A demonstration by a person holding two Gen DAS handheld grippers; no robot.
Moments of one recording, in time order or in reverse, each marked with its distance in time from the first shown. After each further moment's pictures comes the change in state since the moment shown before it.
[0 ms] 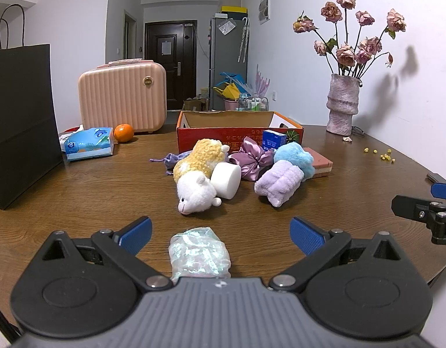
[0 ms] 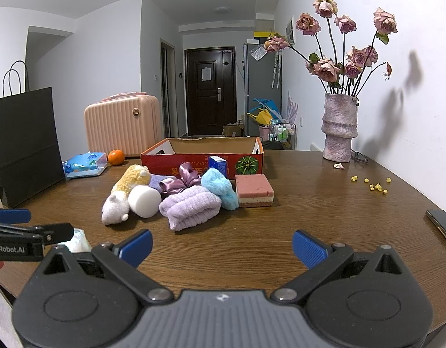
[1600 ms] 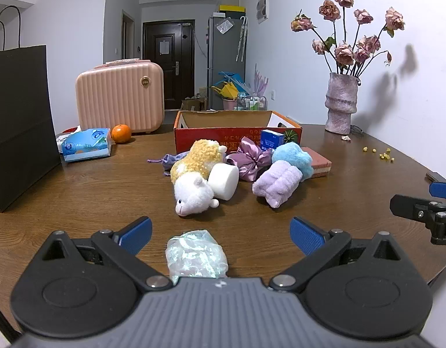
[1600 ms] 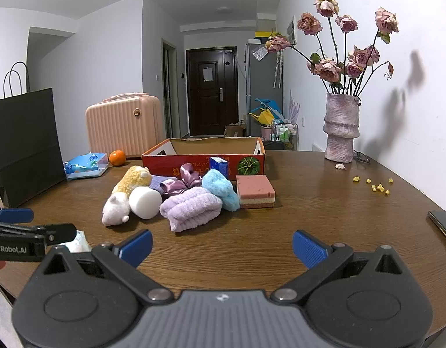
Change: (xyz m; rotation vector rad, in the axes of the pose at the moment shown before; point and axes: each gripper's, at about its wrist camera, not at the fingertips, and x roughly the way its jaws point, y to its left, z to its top) left arm 0.001 0.000 -0.002 0.001 0.000 0.000; right arm 0.002 0.000 0.002 0.001 0.001 0.005
